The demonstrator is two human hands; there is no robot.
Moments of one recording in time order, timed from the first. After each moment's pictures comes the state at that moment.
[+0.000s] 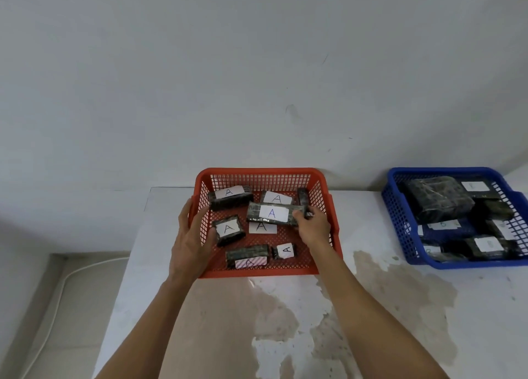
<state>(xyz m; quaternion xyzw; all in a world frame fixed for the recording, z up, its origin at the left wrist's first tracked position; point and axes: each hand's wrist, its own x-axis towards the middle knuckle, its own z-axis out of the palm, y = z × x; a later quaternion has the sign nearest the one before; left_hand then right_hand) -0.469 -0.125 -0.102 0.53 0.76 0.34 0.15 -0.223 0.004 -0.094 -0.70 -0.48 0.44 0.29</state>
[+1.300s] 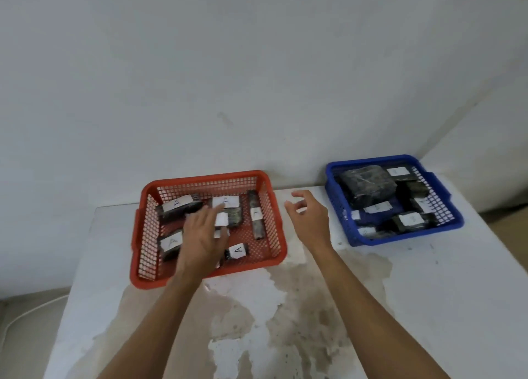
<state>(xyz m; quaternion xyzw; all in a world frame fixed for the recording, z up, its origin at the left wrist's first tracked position) -0.350 -0.088 -0.056 0.67 0.67 0.31 0.09 -0.113 -0.015 -0.026 -0.65 -0.61 0.29 0.36</state>
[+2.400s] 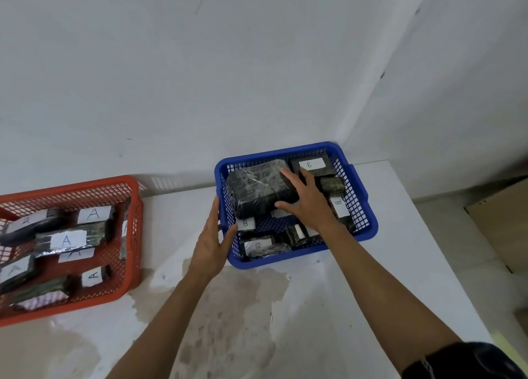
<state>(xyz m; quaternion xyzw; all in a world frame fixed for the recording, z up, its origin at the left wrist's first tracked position) -0.031 0.019 -0.084 0.53 0.66 0.35 0.39 0.207 0.139 -0.078 -0.56 -0.74 0.32 0.17</state>
